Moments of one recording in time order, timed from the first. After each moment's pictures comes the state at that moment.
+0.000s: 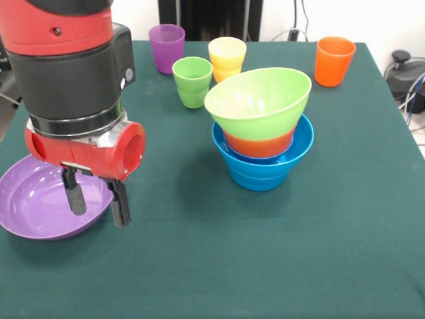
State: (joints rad) arm -0.40 -0.23 0.09 0.72 0.04 0.90 1.76
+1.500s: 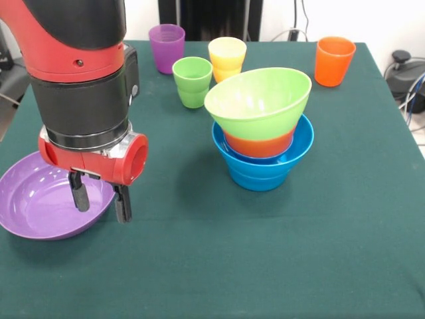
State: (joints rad) arm -0.40 -0.22 0.08 0.75 -0.04 0.90 1.76
